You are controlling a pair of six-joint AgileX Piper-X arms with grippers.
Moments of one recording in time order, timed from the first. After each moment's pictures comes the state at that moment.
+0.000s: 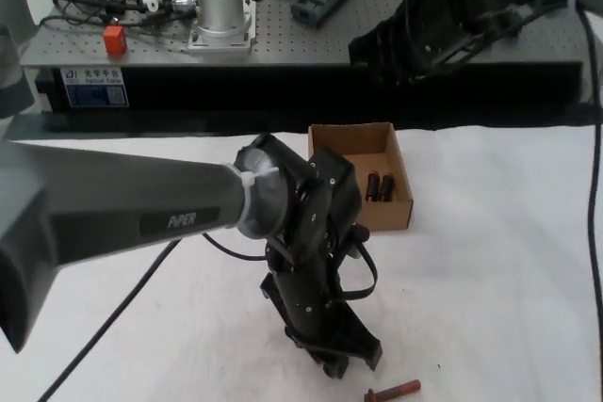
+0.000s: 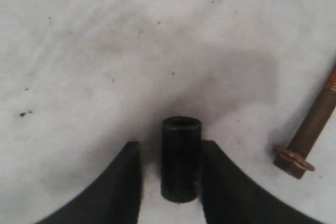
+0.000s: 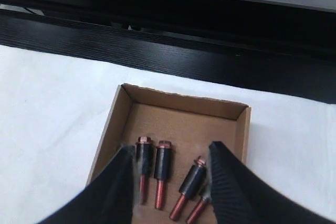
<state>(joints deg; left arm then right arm) -43.8 112.7 -74.1 45.0 14.2 -5.4 11.4 99.7 -83.7 35.8 2.5 1.5</state>
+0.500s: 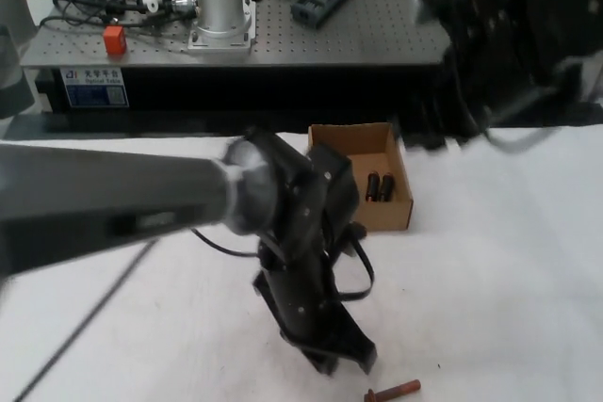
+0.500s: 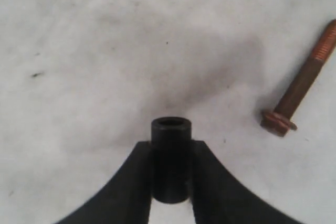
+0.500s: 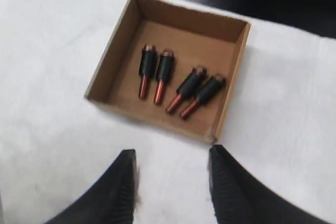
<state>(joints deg) -42.4 99.3 -67.5 45.5 9.8 -5.0 11.5 86.3 -68.1 46.0 -3.5 -11.5</state>
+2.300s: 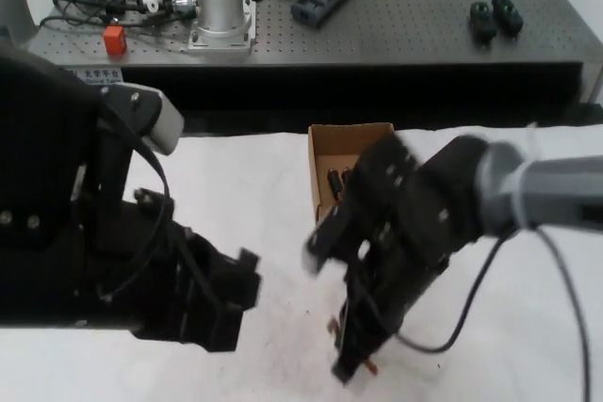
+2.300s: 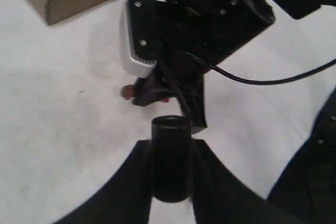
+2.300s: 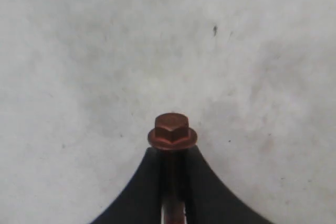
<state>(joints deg) -34.7 51.9 -45.5 40.7 19.6 -8.7 25.3 90.7 -56.3 35.2 -13.3 -15.8</state>
